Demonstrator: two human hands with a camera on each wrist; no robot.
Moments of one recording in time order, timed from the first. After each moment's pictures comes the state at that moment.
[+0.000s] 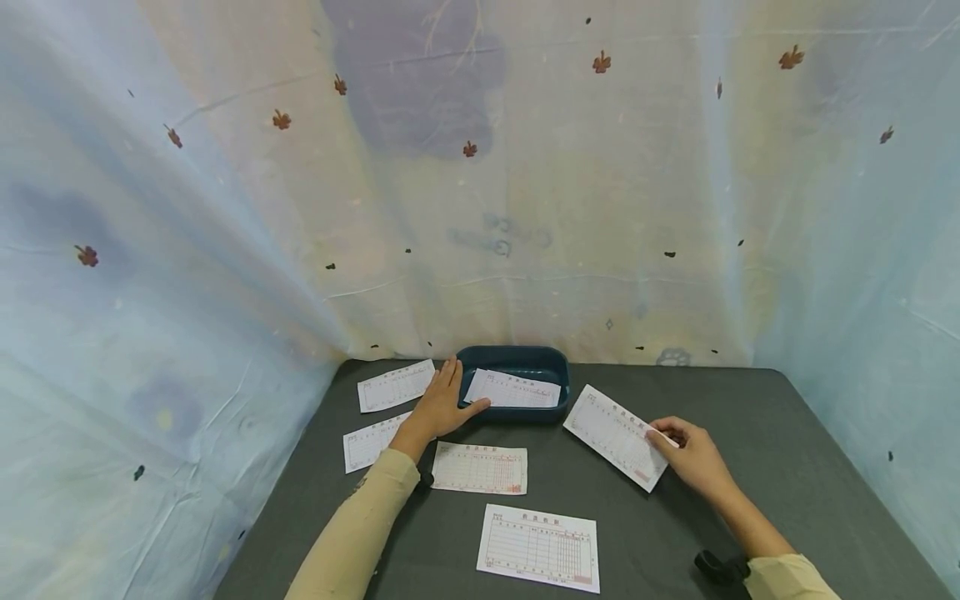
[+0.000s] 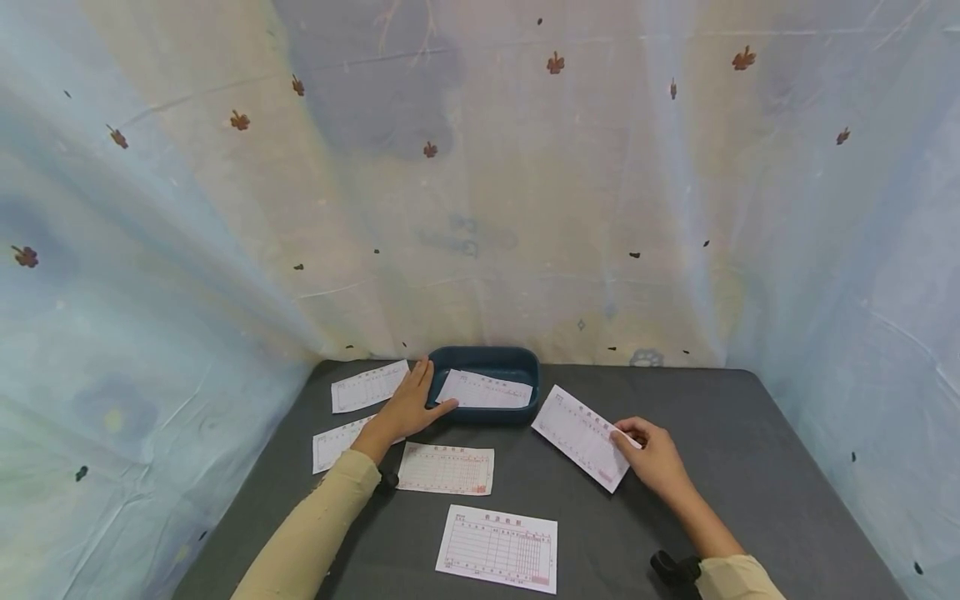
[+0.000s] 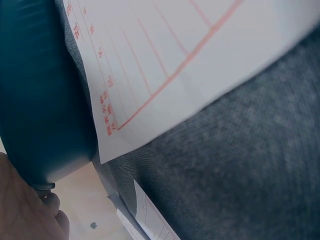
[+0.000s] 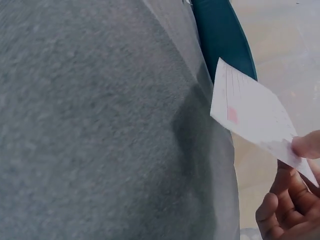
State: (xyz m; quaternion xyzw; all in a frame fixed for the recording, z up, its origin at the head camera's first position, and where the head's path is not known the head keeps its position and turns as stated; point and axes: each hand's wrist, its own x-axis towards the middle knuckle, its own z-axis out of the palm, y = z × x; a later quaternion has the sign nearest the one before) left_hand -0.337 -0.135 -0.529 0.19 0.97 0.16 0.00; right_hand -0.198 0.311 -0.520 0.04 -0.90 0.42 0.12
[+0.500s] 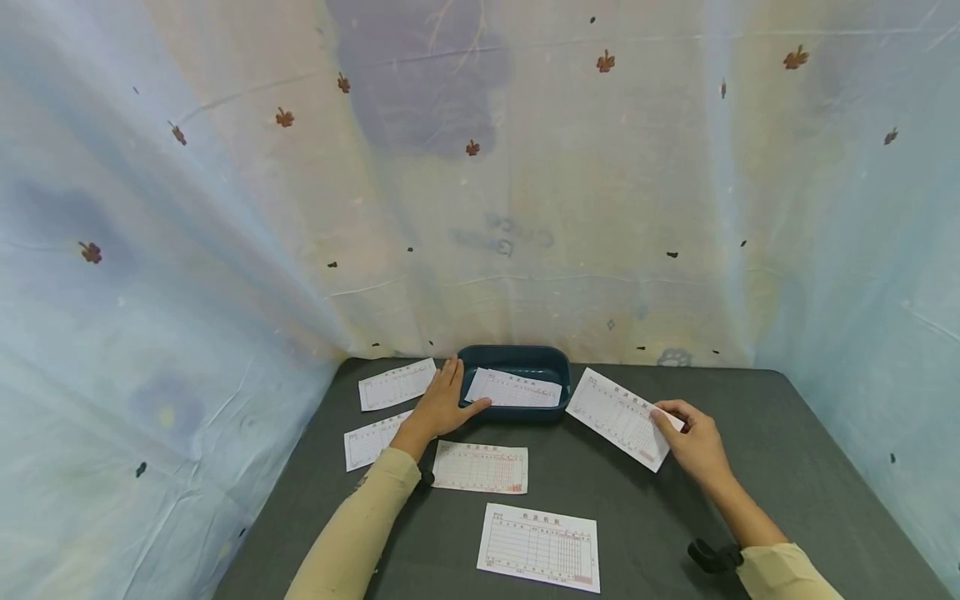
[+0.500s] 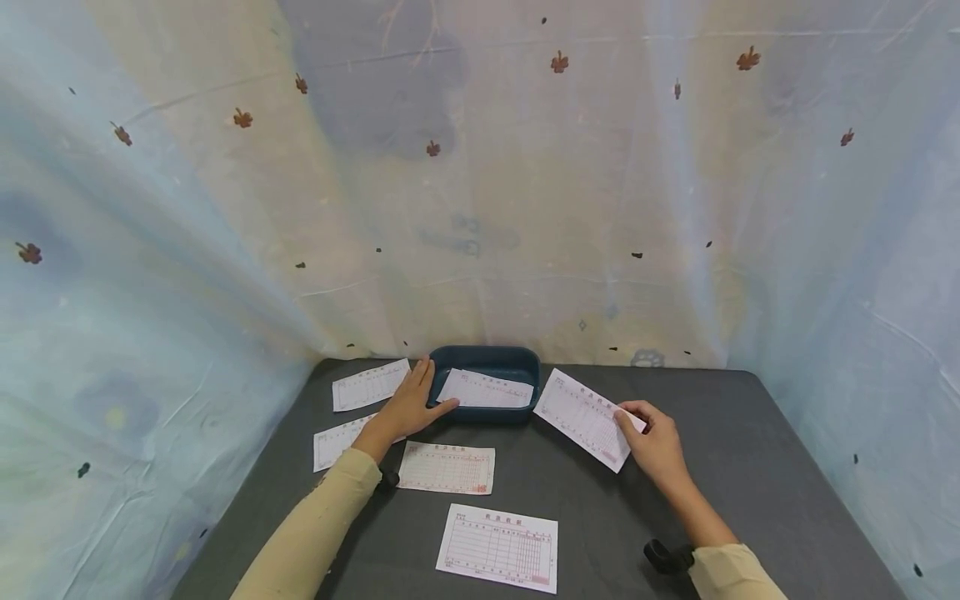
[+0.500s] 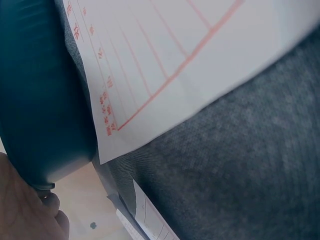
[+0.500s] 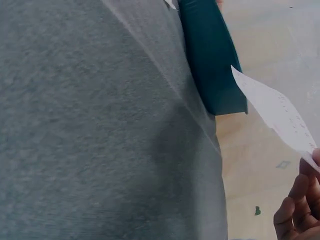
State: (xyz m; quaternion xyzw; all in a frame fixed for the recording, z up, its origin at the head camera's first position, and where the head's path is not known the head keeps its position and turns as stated) left_hand -0.336 -0.135 -0.528 0.19 0.97 0.16 0.00; right_hand -0.210 0.304 -0.508 0.01 -0.87 0.44 0.20
